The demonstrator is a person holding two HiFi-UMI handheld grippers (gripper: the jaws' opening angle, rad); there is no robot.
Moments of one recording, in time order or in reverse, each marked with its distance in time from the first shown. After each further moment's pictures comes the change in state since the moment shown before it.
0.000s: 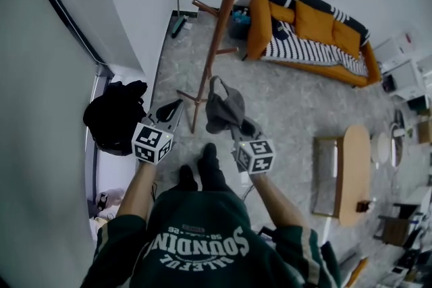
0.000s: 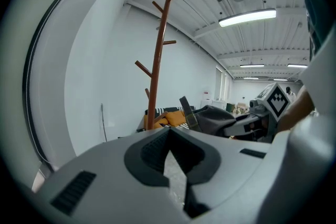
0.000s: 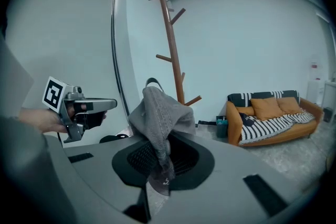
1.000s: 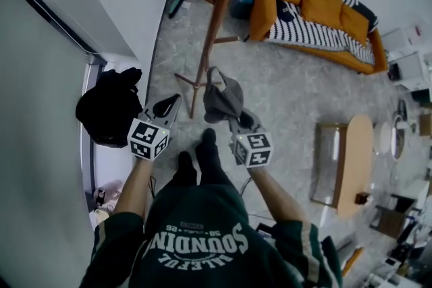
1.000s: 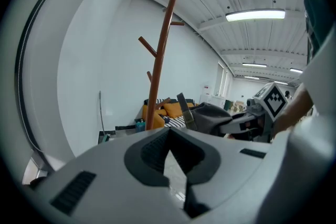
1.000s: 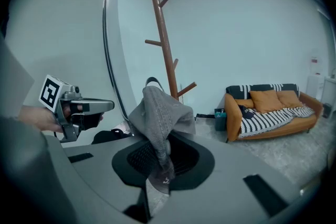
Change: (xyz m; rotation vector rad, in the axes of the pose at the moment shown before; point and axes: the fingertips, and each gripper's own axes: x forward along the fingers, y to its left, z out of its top) left arm 0.041 0.016 -0.040 -0.056 0.085 -0.027; right arm 0.044 -0.027 -0.024 0.024 0.059 -0.009
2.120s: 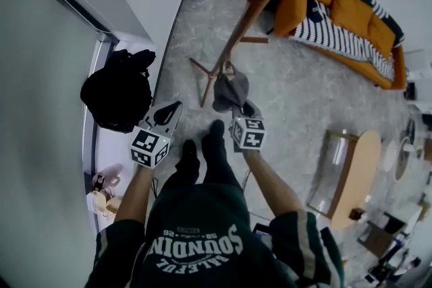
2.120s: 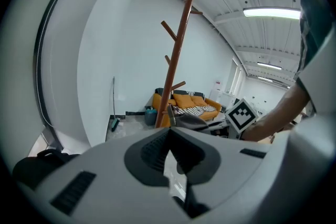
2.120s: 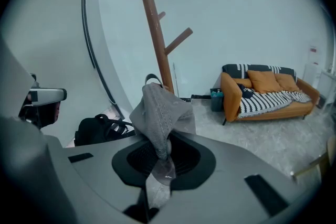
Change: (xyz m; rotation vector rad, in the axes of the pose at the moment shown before) left arm -0.014 0.031 -0.067 -0.120 0.095 0.090; right arm 0.119 -0.034 -0.083 0.051 0.200 -0.071
